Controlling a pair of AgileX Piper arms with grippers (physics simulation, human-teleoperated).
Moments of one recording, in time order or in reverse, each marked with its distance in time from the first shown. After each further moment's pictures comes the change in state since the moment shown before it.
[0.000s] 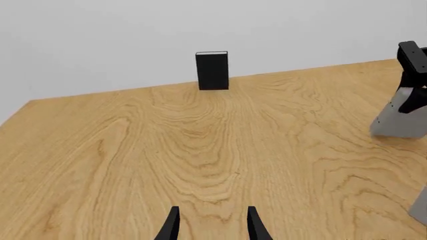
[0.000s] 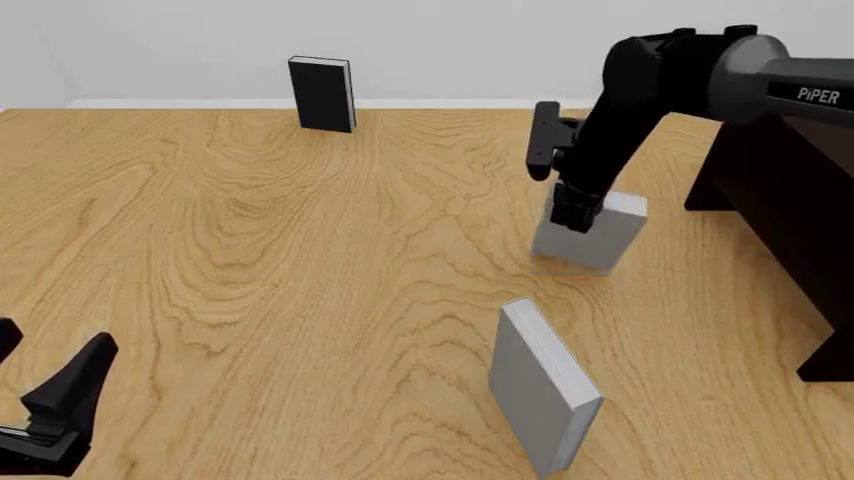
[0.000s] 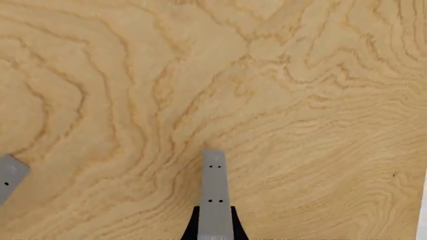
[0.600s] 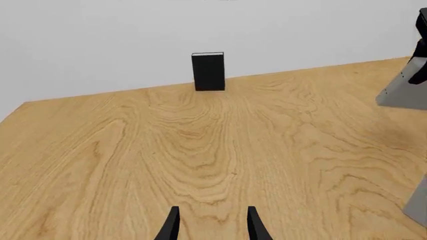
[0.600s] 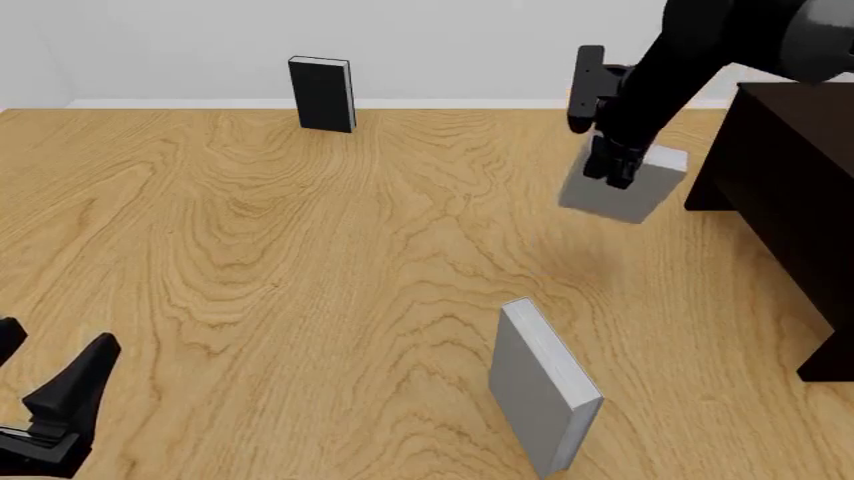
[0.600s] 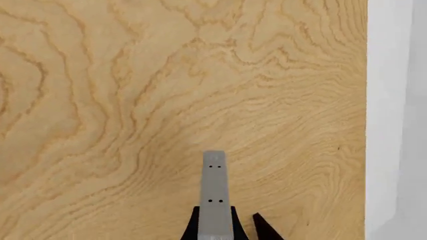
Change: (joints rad) left arm -0.017 0.001 0.000 -0.003 -0.003; right arm -0.083 -0.078 -0.072 0.025 -0.084
